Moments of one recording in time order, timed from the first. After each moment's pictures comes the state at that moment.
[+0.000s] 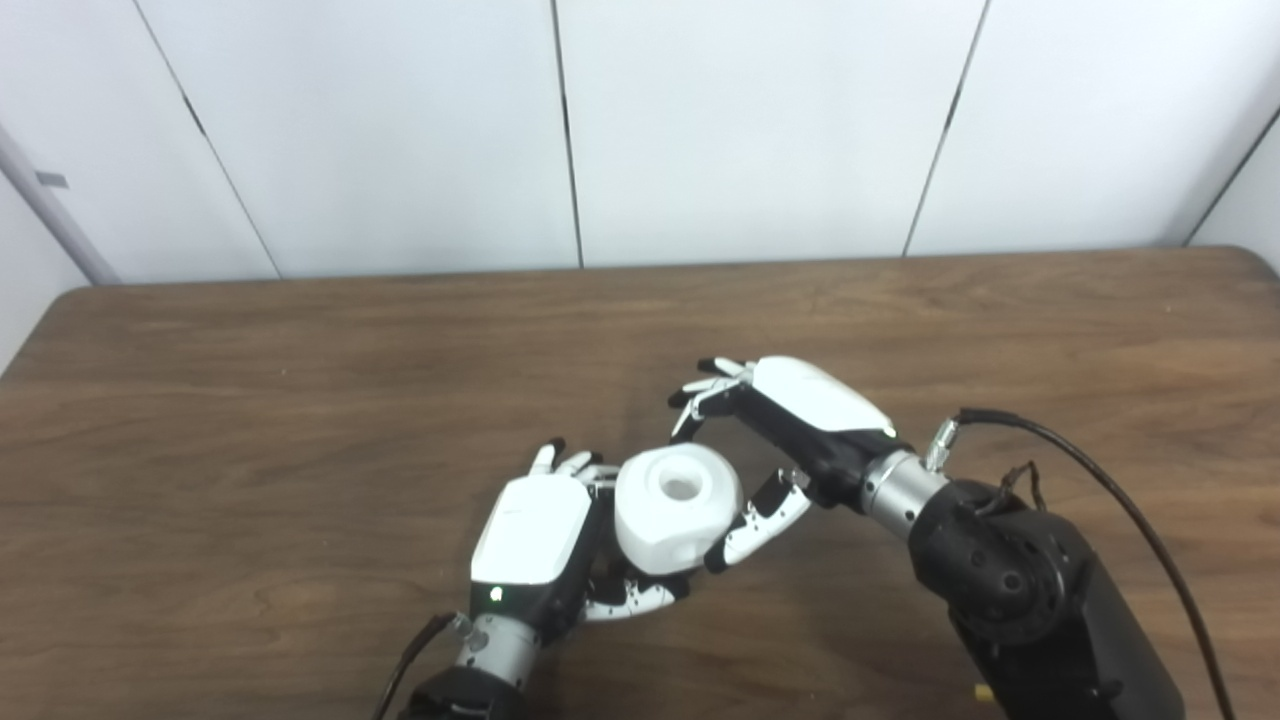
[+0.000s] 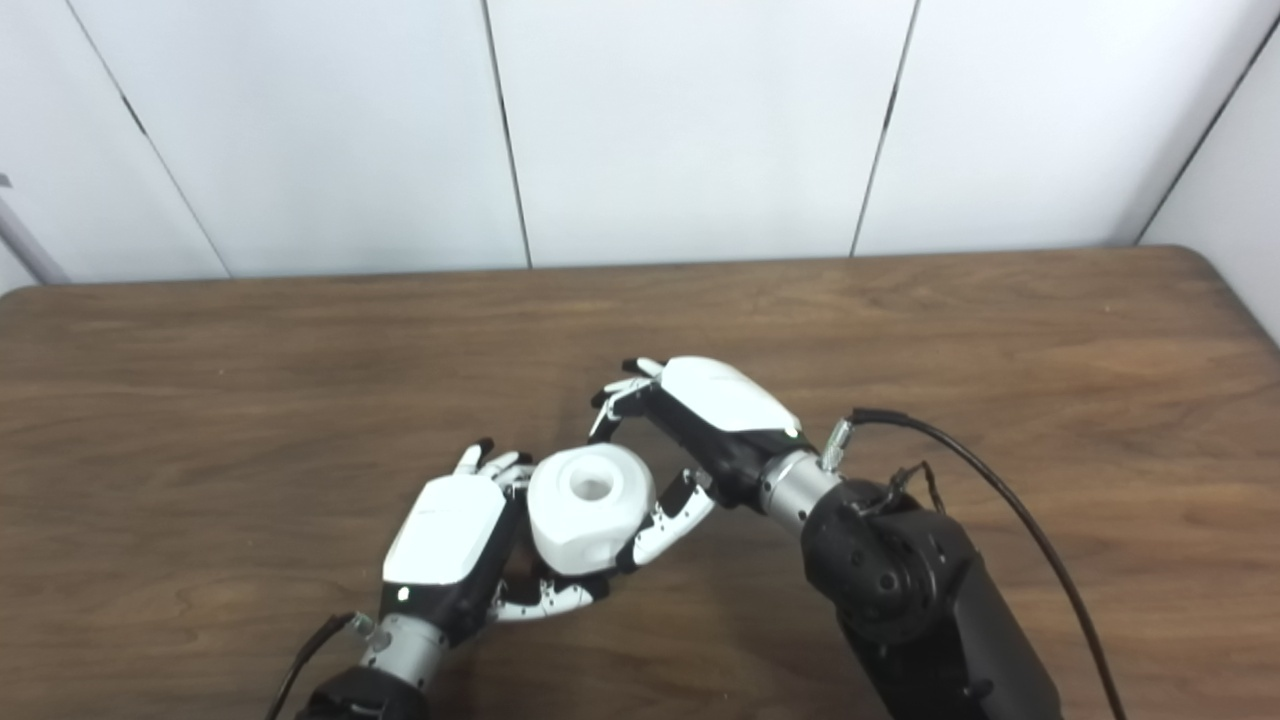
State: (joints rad) left arm 0.02 0.14 -0.46 -0.27 1.11 0.22 -0.13; right arm -0.29 -0.27 0.37 -0.51 -0.78 0.42 0.66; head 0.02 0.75
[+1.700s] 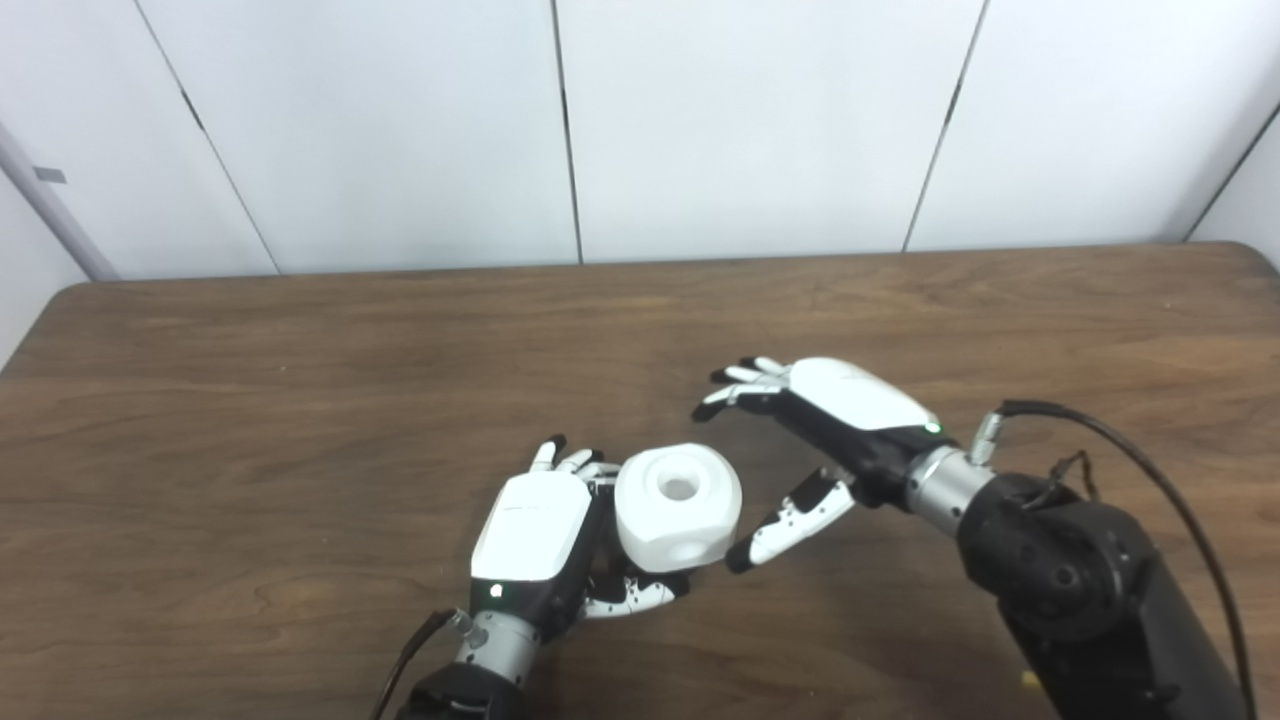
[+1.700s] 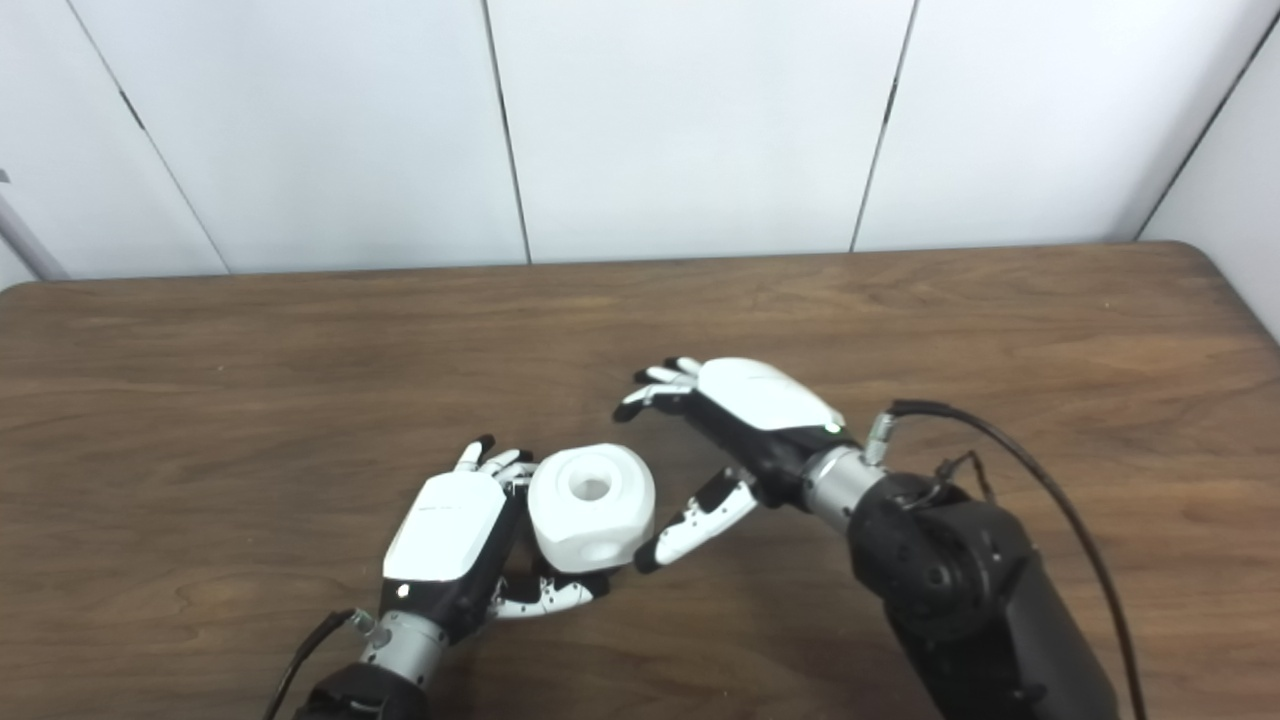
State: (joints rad) left arm 0.01 0.15 -0.46 -0.27 1.10 0.22 -0.12; right arm -0.29 -0.35 0.31 -0.58 -0.81 0.45 0.77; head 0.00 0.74
